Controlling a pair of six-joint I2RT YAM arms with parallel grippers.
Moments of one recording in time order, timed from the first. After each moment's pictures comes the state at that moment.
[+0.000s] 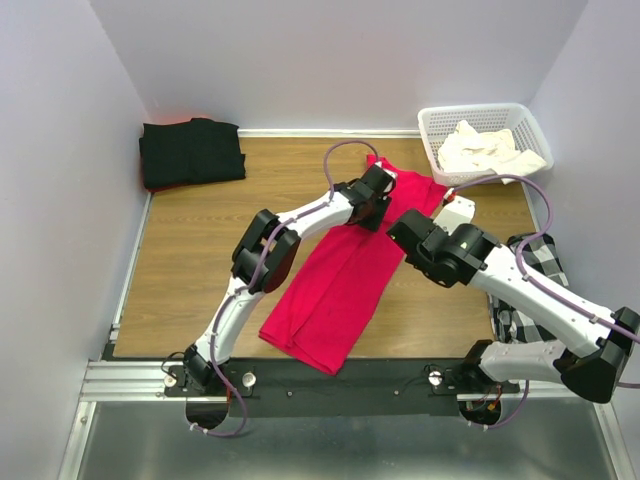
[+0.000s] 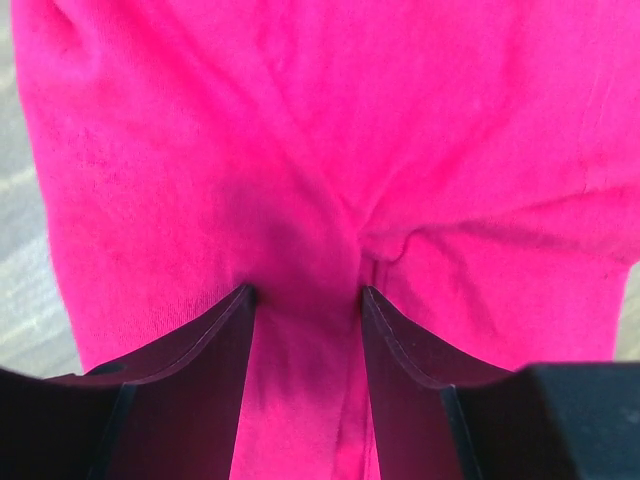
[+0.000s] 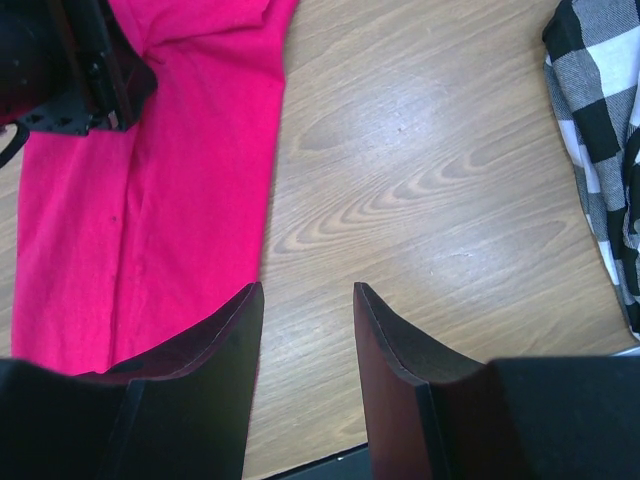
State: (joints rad) left arm -0.76 2.35 1.93 -0.51 -0.06 -0.24; right arm 0.85 1.21 1.19 -1.18 0.72 1.14
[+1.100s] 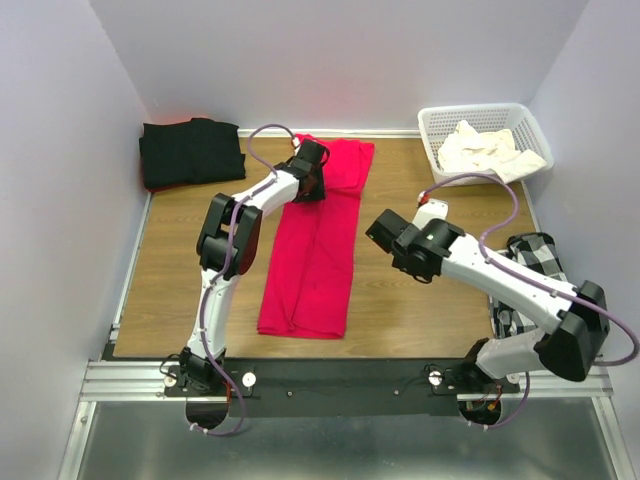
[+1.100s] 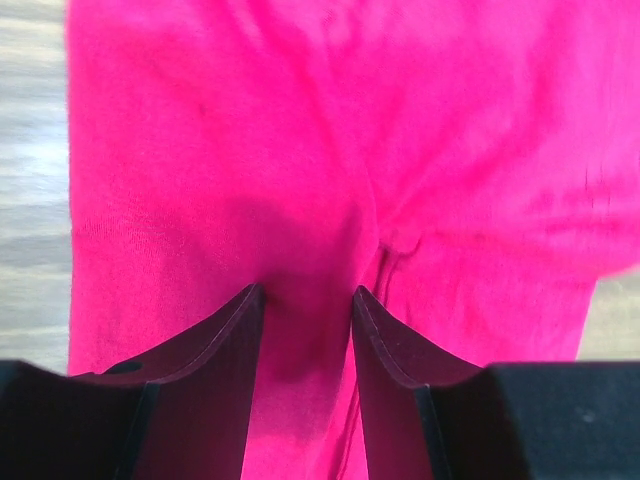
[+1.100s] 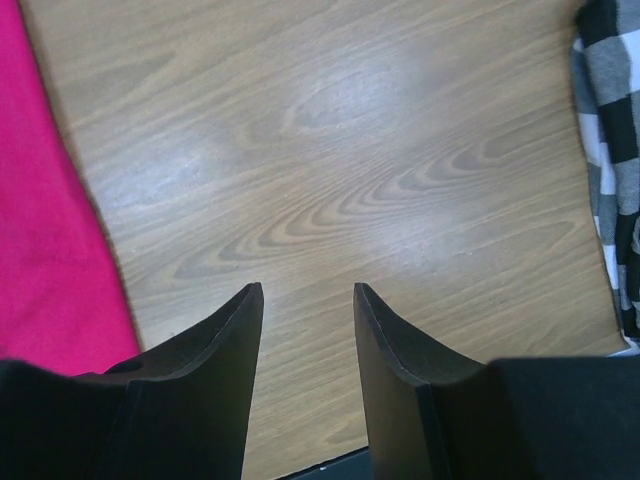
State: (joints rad) left arm -0.45 2.29 1.81 -0.44 -0.12 -0.51; right arm 0.85 1.34 1.17 -1.13 0.69 1.10
